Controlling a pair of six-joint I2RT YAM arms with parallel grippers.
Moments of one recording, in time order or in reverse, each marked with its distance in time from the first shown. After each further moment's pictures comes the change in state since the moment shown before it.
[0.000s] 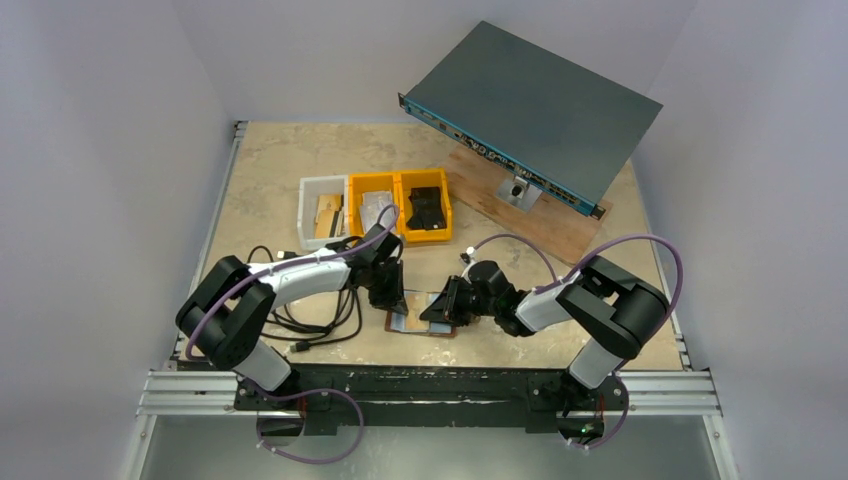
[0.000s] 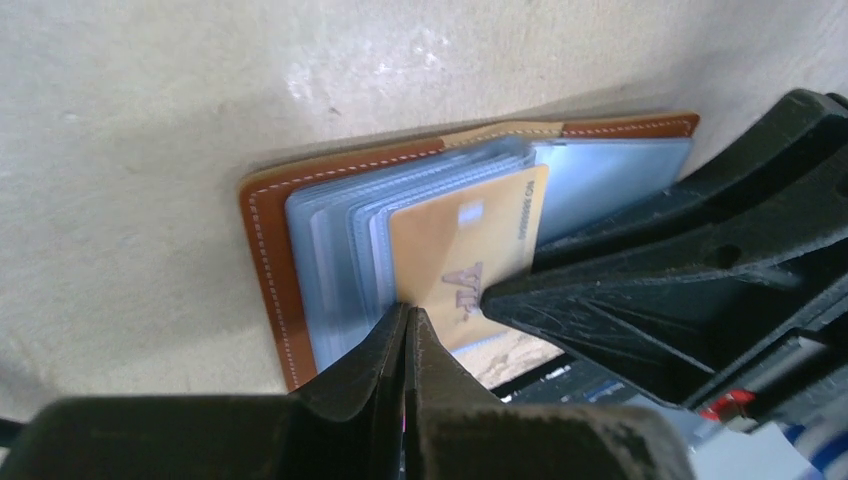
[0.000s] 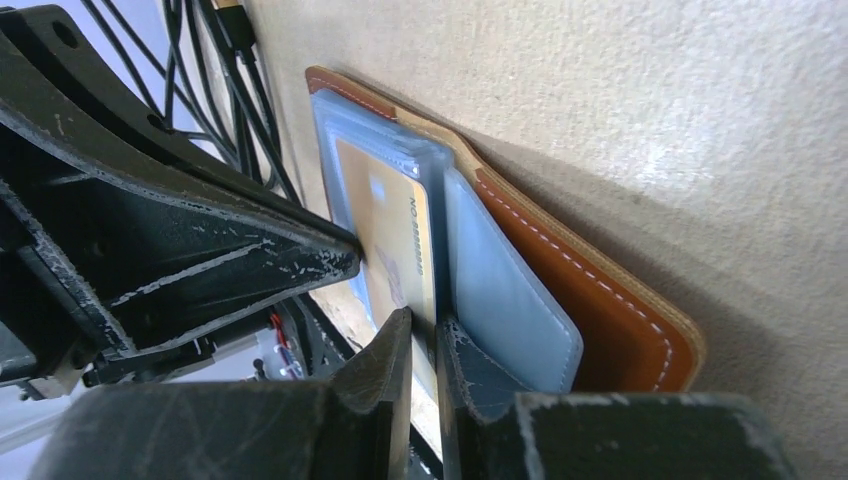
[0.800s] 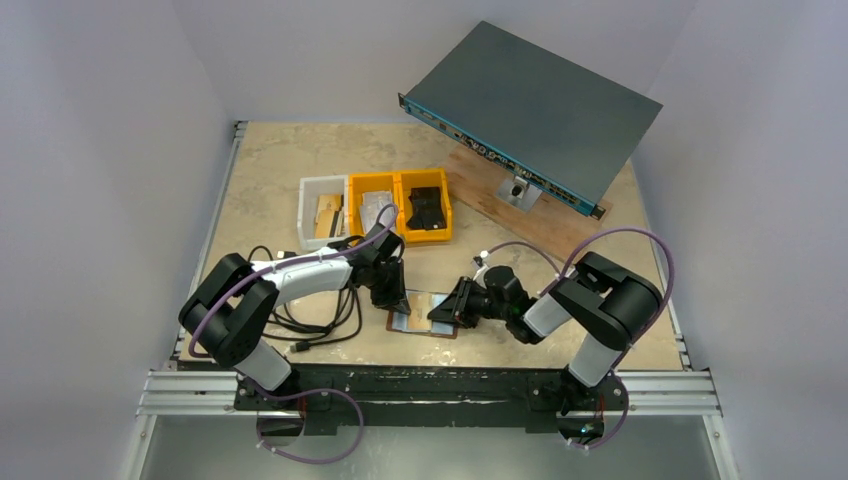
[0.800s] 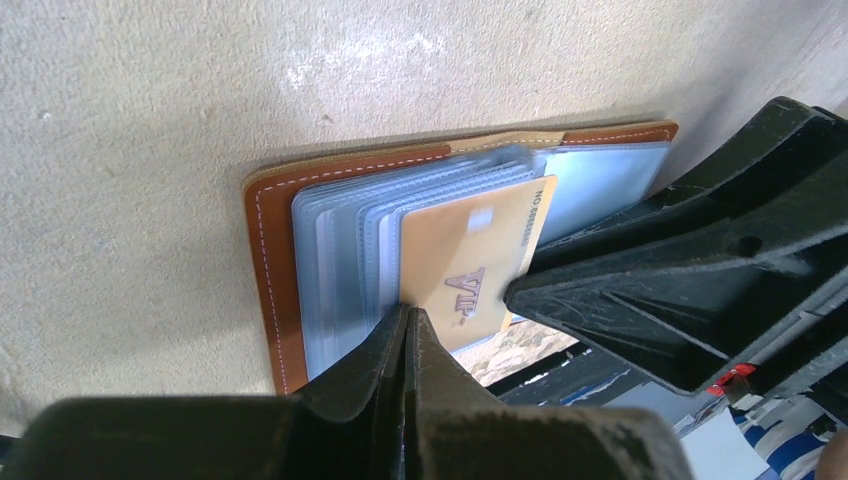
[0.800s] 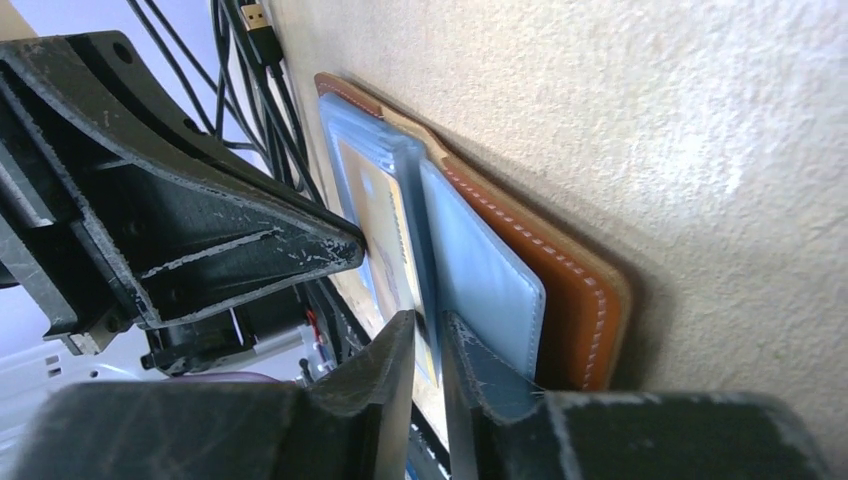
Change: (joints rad) left arm 0.001 0.041 0.010 0.012 0.008 -0.060; right arm -0.070 0.037 -0.113 0.228 -0.063 0.074
